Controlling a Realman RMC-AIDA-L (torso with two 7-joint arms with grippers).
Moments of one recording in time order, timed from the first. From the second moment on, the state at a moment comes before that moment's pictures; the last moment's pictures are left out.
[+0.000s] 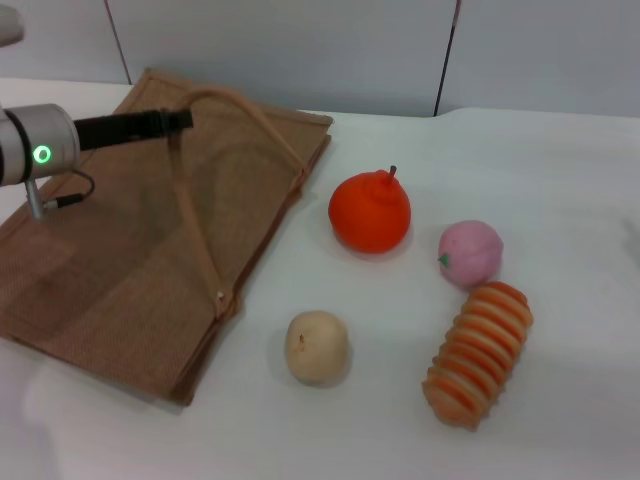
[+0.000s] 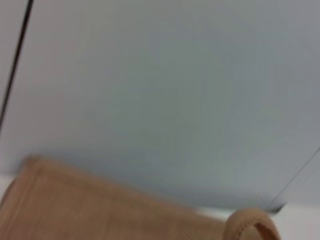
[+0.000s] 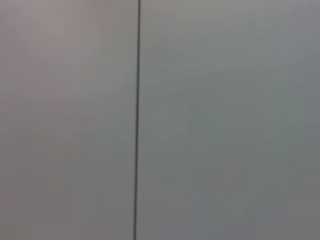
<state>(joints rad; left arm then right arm) -0.71 -2.02 0.52 0.60 -1.03 -1.00 1.19 0.57 2.01 -0.55 -0.06 -1.01 -1.40 0.41</state>
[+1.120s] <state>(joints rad) -0.63 -2.03 0.20 0.47 -1.42 -1.52 1.67 0.77 2.01 -0.69 -0.17 -1.61 -1.14 0.69</state>
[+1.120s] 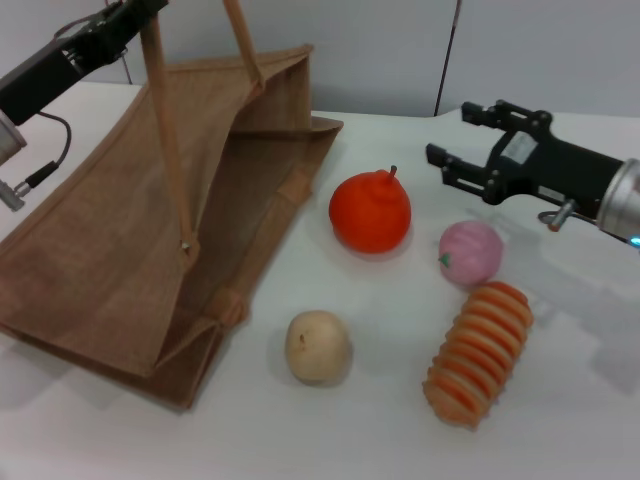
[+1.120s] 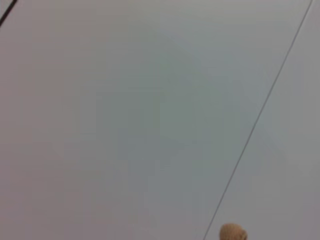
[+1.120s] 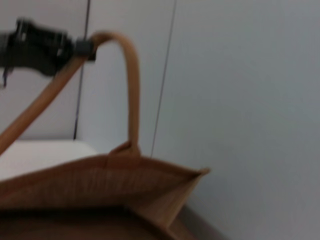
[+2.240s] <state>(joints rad) -0.67 -2.03 0.20 0.44 -1.44 -1.56 1.68 1.00 2.02 -0.73 -0.05 -1.90 -0.83 0.89</state>
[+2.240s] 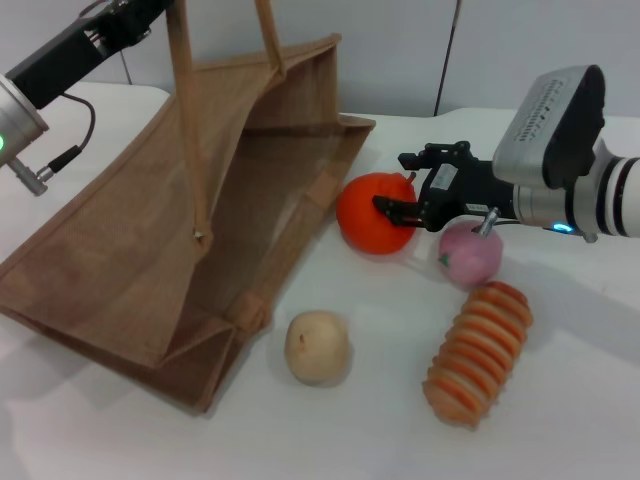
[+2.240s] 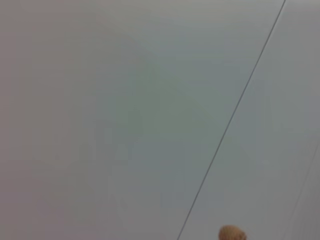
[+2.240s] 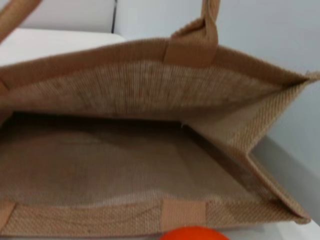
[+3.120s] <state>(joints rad) -0.67 -2.02 0.20 0.42 -1.43 -1.56 1.68 1.02 2.02 -0.83 -0.02 -1.91 -0.80 0.93</state>
